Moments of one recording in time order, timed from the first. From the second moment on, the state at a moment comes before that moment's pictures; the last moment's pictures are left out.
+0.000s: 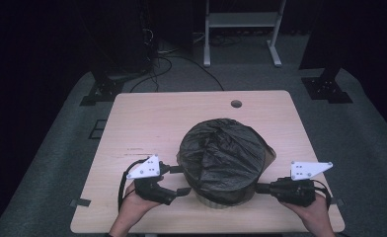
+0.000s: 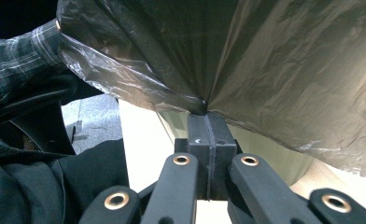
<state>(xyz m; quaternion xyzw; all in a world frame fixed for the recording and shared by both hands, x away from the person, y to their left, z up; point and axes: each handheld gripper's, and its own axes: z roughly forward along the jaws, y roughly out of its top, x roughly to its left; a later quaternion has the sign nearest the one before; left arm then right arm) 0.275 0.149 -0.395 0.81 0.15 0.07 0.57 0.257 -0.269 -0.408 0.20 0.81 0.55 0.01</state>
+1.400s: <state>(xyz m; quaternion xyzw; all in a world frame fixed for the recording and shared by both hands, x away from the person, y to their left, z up) 0.290 0.149 -0.447 0.88 0.20 0.04 0.42 0.279 -0.282 -0.452 0.28 0.85 0.45 0.02</state>
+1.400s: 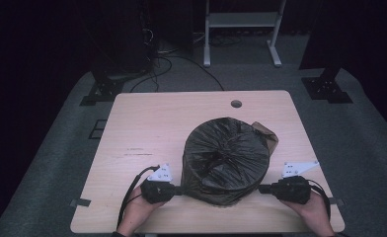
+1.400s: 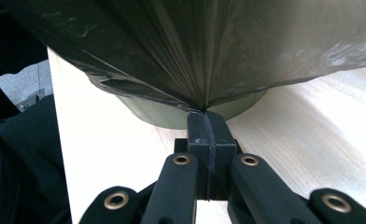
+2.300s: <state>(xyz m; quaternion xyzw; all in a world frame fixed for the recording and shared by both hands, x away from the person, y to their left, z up) 0.303 0.181 -0.365 0.81 0.12 0.07 0.58 0.297 -0.298 -0.377 0.19 0.78 0.60 0.06</state>
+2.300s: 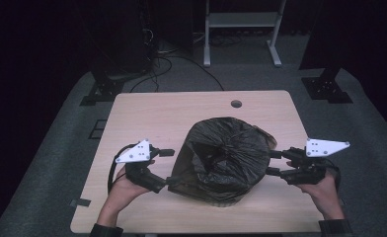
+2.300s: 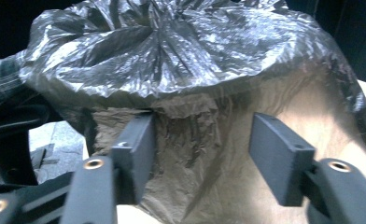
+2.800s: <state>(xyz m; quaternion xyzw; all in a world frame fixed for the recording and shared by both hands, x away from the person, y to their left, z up) 0.320 0.173 -0.373 0.81 0.09 0.05 0.57 0.305 -0.285 -0.377 0.17 0.79 0.59 0.06</state>
